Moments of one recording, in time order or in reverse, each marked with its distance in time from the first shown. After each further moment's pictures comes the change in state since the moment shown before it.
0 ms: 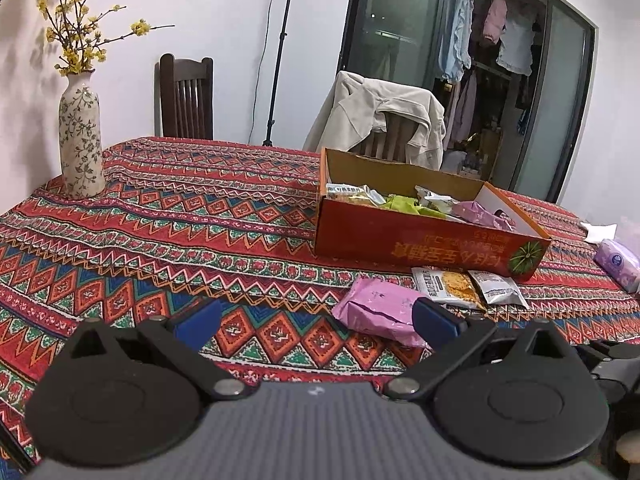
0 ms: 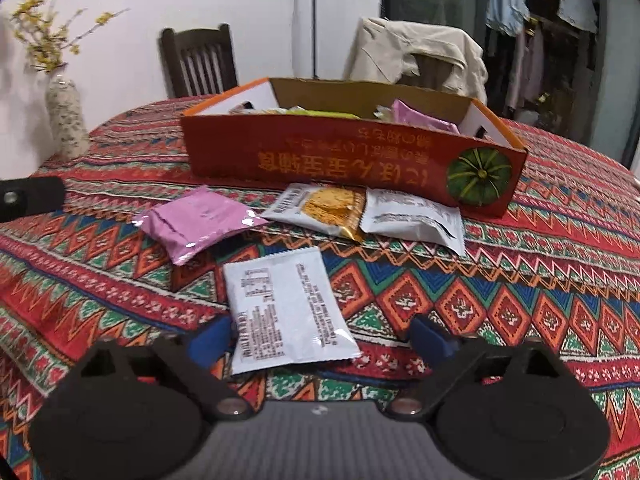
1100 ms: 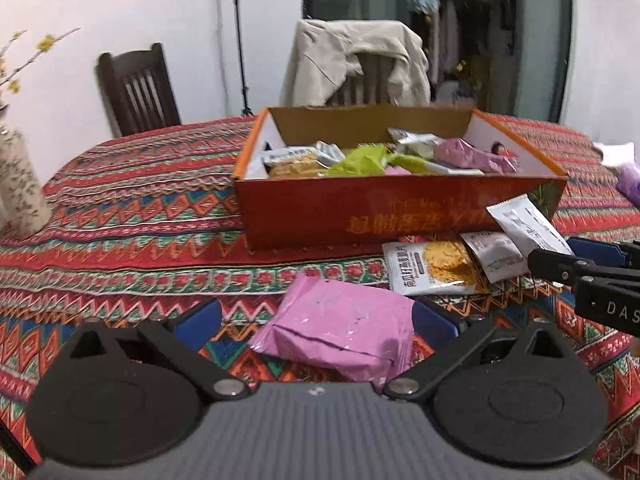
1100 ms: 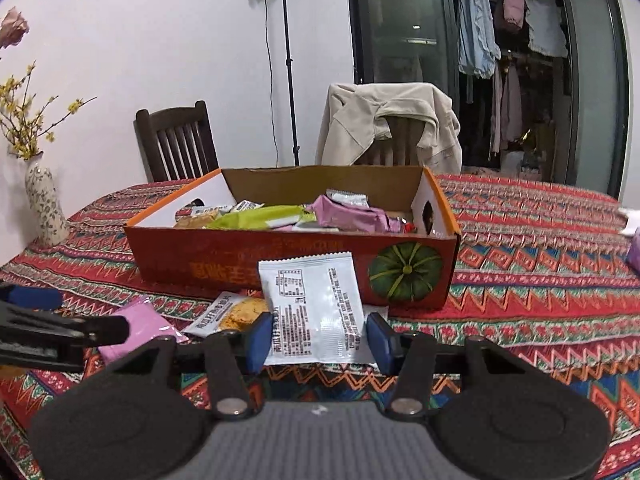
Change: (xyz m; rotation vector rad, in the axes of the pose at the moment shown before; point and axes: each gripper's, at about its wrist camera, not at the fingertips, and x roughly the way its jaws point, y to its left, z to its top) left arm 0.085 -0.076 0.015 0.199 0.156 0.037; right arm 0.004 -0.073 0.036 0.081 -0.208 -0.003
